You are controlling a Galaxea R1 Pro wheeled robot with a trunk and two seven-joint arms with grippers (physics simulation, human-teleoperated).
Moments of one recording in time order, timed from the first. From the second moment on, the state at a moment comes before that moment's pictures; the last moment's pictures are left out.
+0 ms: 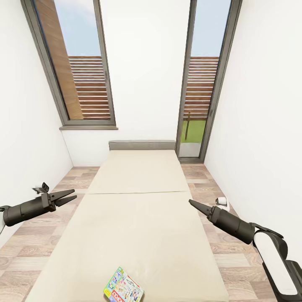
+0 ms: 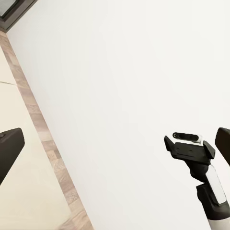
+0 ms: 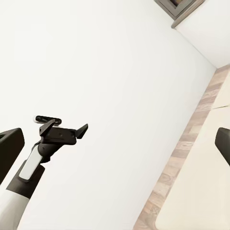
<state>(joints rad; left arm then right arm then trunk) -0.50 0.51 0.23 -1.20 0.68 1.02 -1.12 -0.28 -0.20 -0.10 -1.59 -0.89 0.86 0.71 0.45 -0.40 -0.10</state>
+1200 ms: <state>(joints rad) -0.50 0.51 0.23 -1.21 0.68 1.02 -1.12 -0.28 -0.20 -0.10 -1.59 -0.89 0.85 0.71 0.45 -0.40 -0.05</state>
